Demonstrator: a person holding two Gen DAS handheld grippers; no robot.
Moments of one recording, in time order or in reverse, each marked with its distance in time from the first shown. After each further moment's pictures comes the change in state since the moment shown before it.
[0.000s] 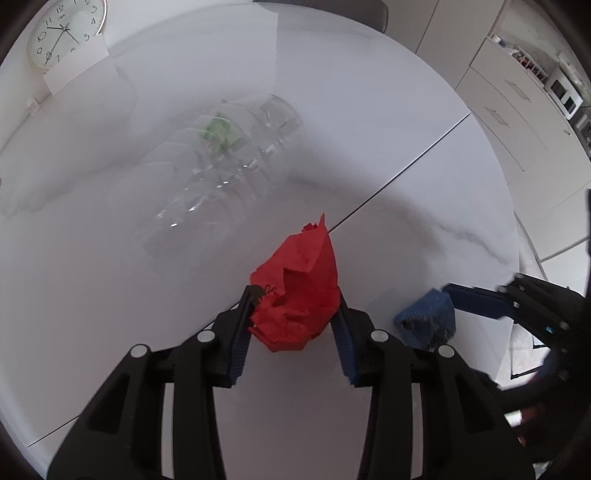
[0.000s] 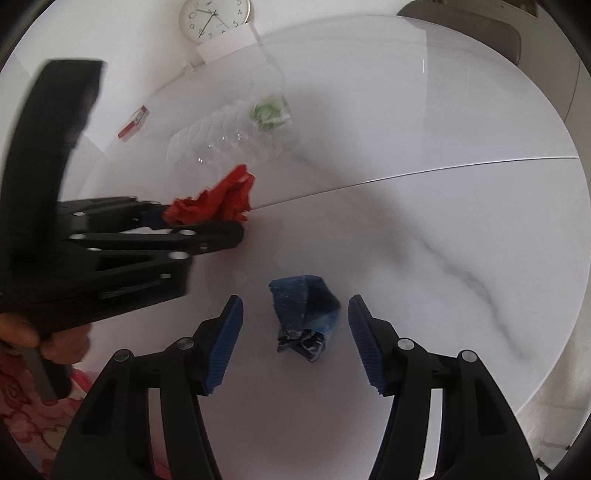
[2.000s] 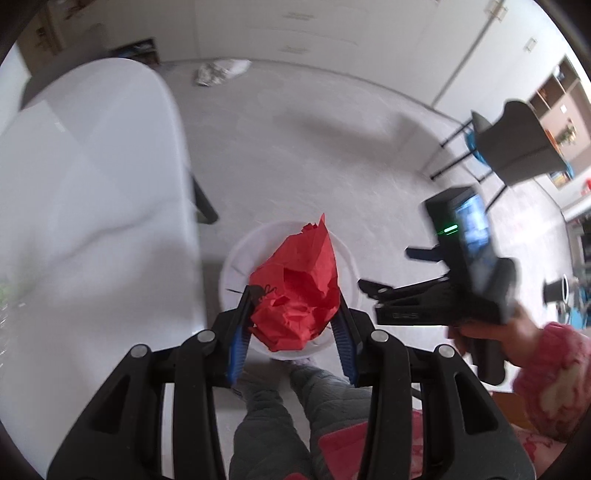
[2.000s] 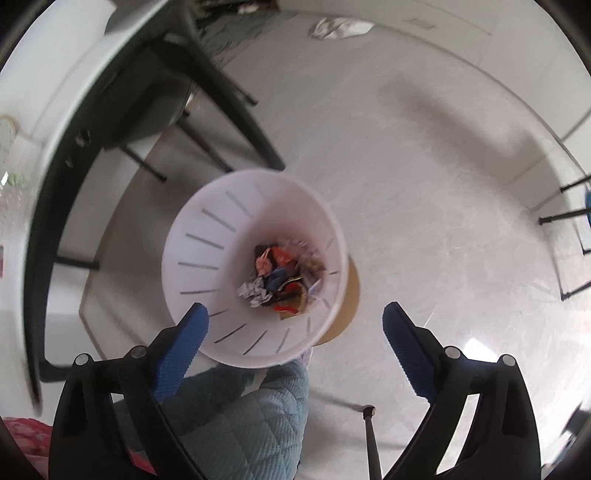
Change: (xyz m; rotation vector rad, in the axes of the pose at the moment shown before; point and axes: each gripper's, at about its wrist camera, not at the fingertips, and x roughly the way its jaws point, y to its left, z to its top) left arm -0.021 -0.291 -0.081 0.688 0.152 -0.261; right arm -0.089 -0.201 -0.302 0.784 0.016 -0.358
